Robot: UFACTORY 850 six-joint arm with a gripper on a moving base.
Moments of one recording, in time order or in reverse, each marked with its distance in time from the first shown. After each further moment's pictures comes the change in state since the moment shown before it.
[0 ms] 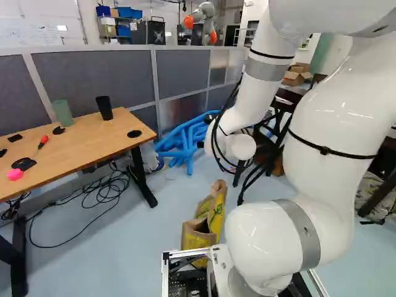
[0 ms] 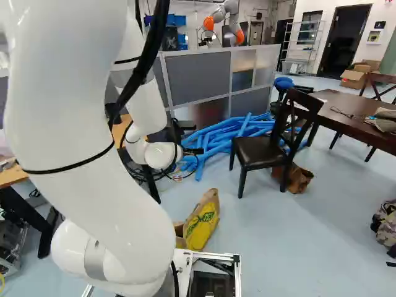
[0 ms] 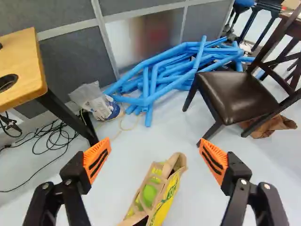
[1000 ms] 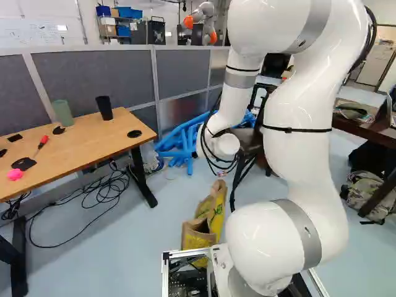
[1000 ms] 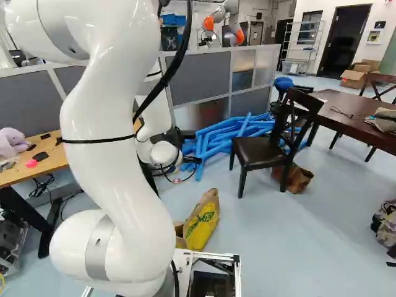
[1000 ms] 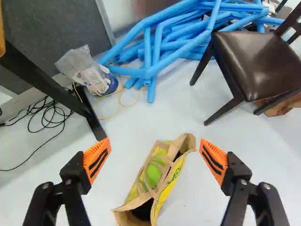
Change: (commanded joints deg) arm 3.1 -15.7 -9.9 3.9 -6.0 0.0
